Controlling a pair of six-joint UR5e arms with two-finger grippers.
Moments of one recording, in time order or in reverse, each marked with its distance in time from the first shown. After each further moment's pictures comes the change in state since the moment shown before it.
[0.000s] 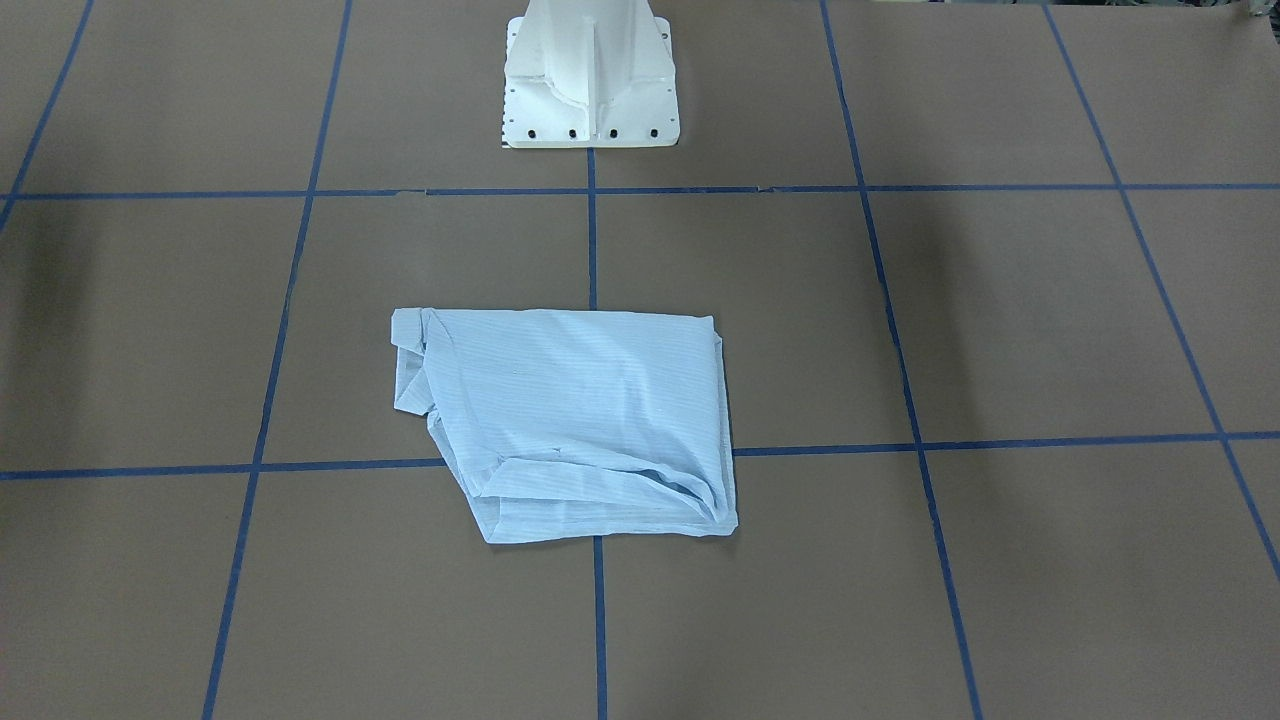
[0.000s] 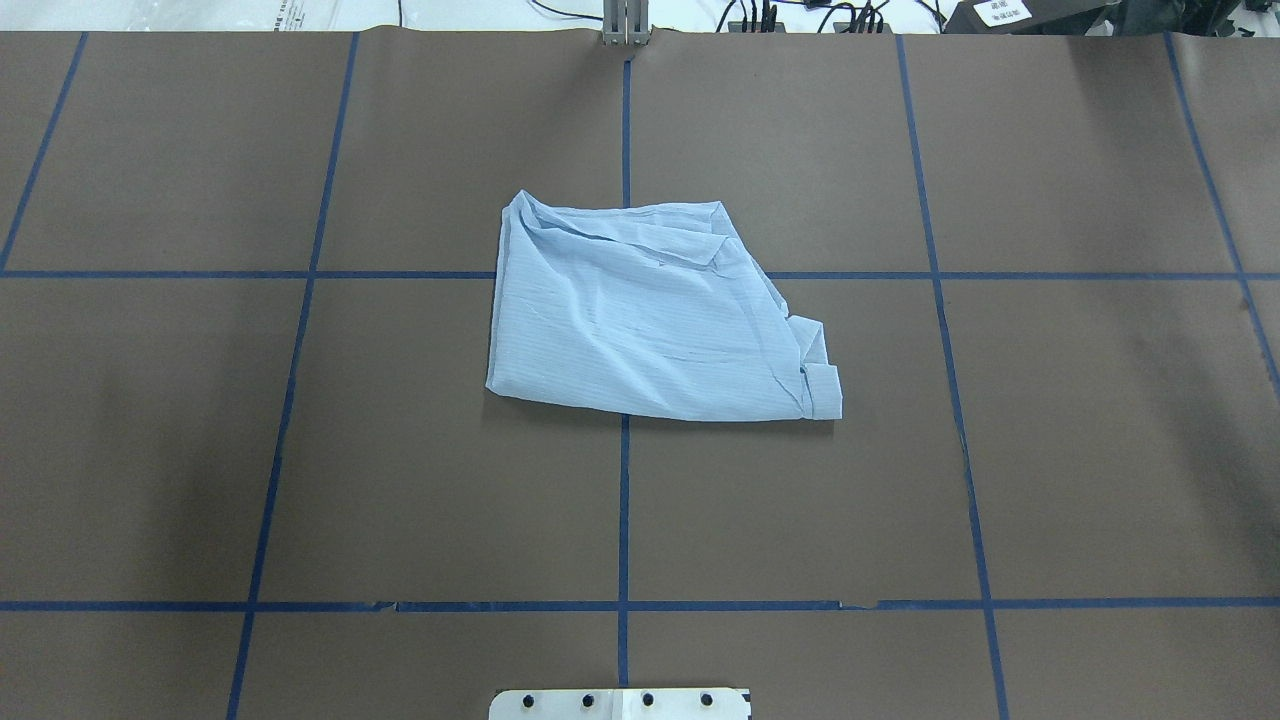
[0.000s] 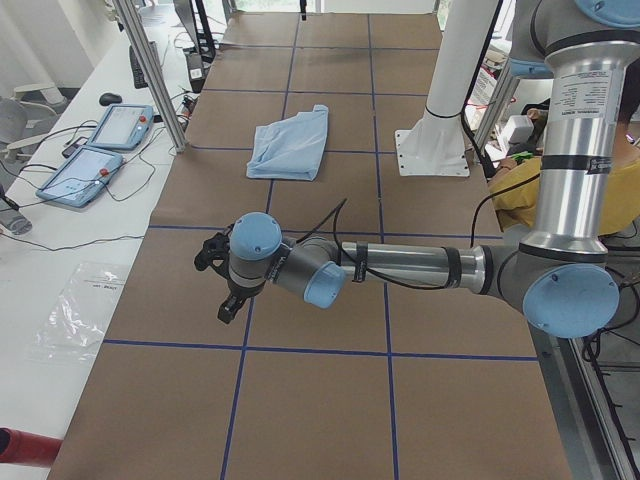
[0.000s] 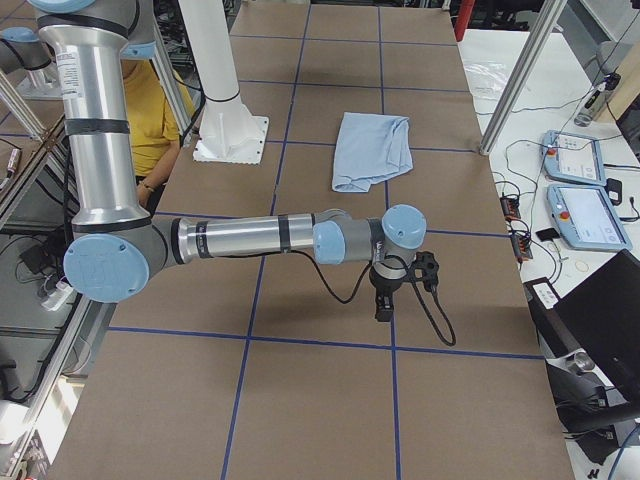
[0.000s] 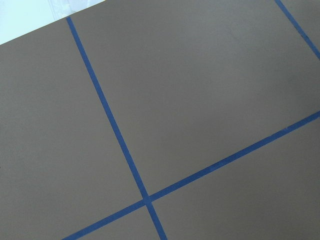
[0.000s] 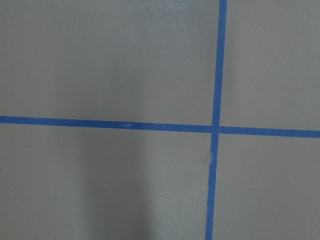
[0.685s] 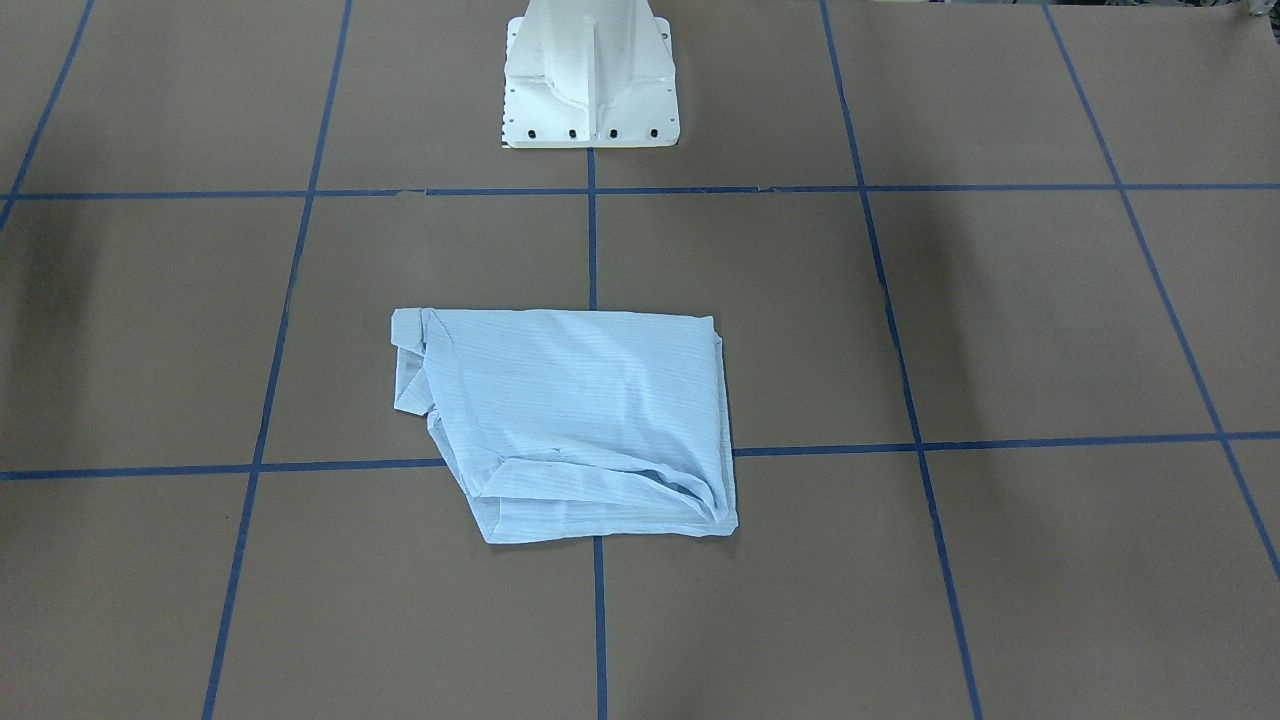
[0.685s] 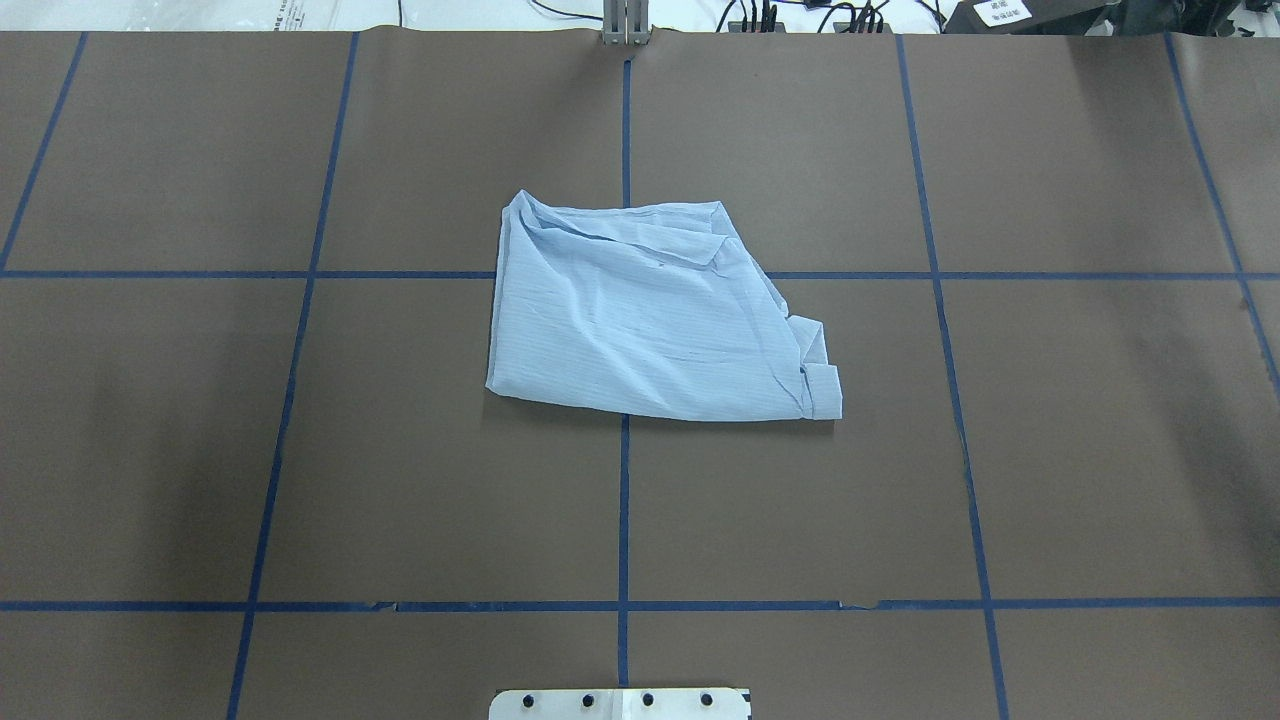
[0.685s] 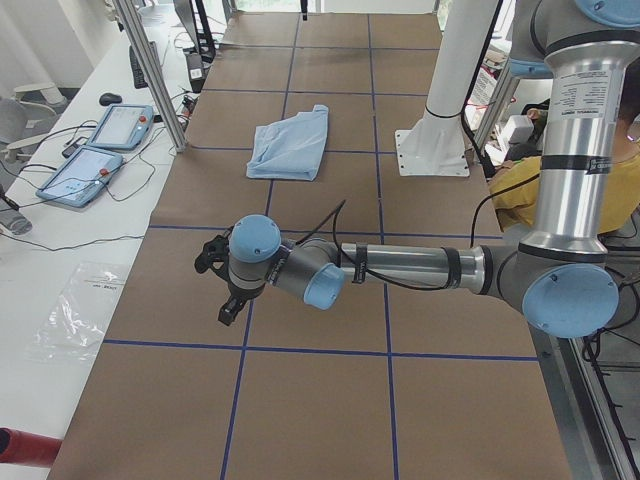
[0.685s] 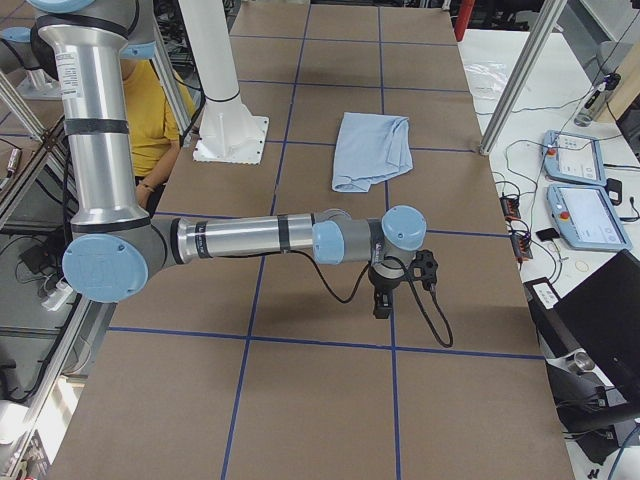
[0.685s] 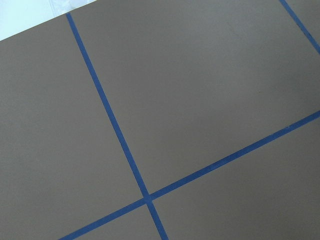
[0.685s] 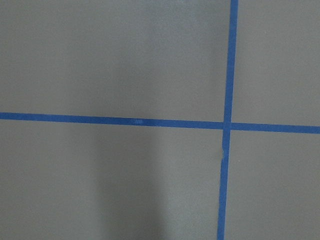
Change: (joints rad) left arm 0.001 0.001 0.005 0.001 0.001 0.001; right arm 0.005 -0.002 0.007 -0.006 0.051 -0.006
